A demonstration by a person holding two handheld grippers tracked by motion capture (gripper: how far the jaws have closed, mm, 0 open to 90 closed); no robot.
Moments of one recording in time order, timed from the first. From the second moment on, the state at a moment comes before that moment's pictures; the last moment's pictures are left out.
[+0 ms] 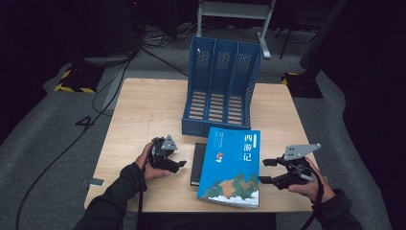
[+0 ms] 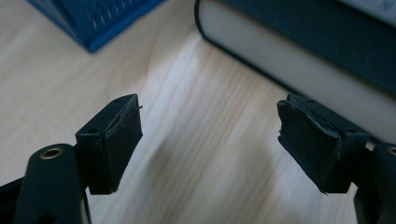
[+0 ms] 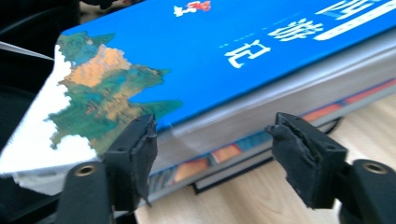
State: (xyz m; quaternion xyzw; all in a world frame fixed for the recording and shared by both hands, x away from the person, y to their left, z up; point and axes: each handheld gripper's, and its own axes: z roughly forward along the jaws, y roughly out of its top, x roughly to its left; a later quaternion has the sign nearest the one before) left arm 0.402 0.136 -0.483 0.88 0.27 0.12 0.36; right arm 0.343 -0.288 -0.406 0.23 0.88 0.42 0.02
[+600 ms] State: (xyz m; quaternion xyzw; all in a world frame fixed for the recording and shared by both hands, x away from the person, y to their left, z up) left arm 0.415 0.099 -0.460 0.88 0.23 0.14 0.39; right arm 0.372 -0.272 -0.407 0.28 0.88 0.39 -0.03
